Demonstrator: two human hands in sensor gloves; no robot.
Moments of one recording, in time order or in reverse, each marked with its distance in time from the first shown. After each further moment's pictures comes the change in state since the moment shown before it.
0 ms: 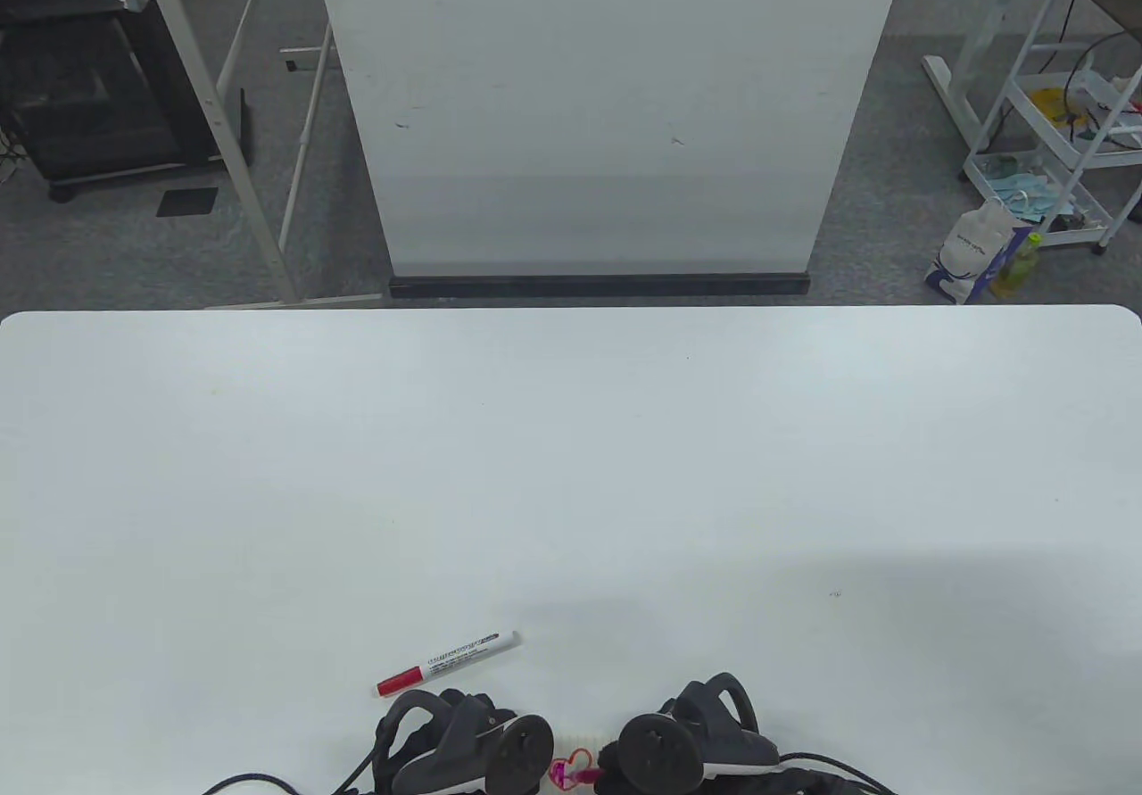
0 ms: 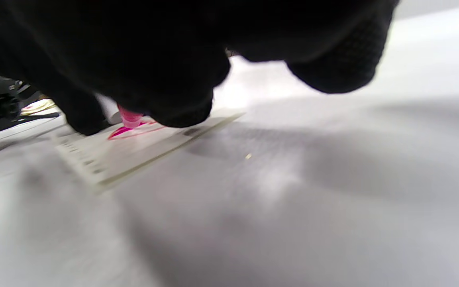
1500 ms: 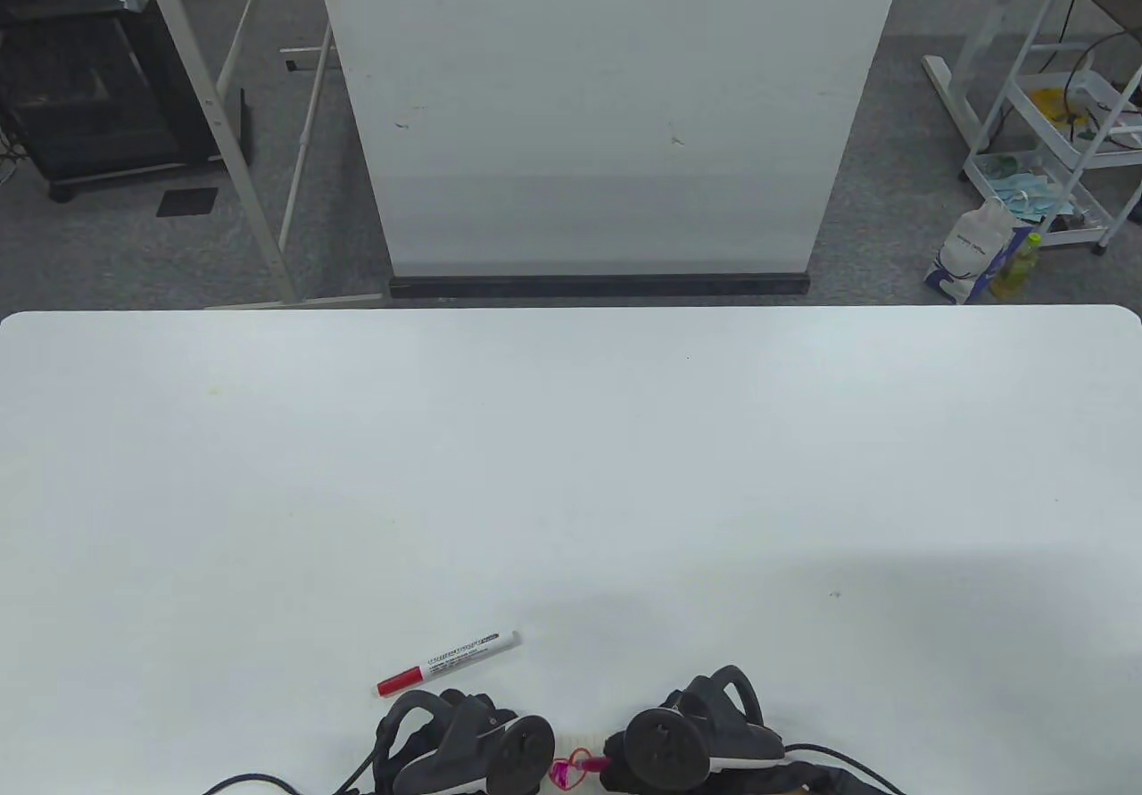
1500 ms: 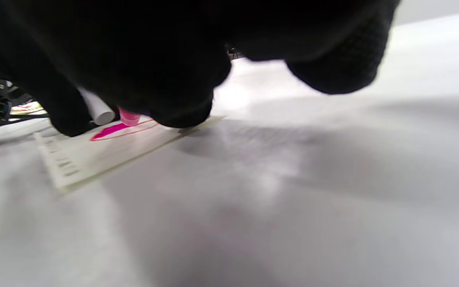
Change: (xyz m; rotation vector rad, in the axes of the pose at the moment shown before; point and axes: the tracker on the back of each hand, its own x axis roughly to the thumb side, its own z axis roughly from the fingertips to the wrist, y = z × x) left_hand 0.001 0.000 0.000 0.000 0.002 -0.005; right_hand -0.007 -0.003 -0.001 0.014 -0.023 0.000
